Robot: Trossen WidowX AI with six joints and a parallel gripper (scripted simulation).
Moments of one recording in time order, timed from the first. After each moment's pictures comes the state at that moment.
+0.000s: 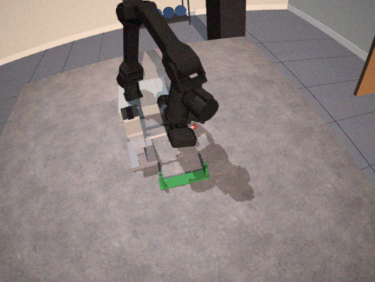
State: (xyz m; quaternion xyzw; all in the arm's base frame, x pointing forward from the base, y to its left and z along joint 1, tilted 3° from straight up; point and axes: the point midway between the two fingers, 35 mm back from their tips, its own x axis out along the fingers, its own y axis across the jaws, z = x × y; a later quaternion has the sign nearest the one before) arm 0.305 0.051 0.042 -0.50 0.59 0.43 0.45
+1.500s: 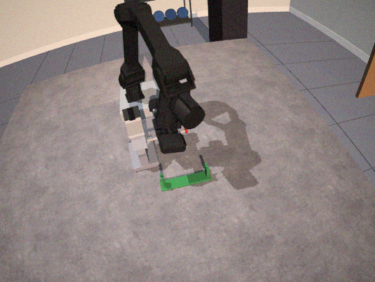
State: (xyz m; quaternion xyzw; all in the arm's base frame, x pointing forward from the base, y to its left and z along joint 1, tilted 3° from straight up) arm 0.302 0.020 0.041 -0.50 0.60 0.44 0.45
